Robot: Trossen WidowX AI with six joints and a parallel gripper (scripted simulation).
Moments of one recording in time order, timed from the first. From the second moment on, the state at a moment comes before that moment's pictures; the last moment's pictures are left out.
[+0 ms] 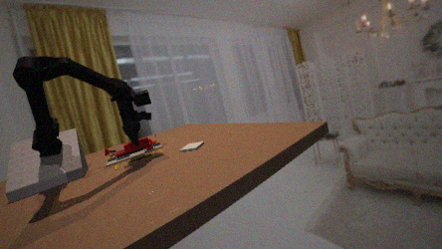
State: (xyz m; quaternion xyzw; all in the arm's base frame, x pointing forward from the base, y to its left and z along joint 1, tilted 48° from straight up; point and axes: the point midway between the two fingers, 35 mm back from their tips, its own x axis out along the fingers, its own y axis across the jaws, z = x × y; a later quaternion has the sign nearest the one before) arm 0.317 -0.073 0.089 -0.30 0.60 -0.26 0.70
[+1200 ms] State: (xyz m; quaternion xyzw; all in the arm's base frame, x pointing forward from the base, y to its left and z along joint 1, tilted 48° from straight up) arm 0.319 -0.096 0.071 -0.30 0.60 -0.26 0.70
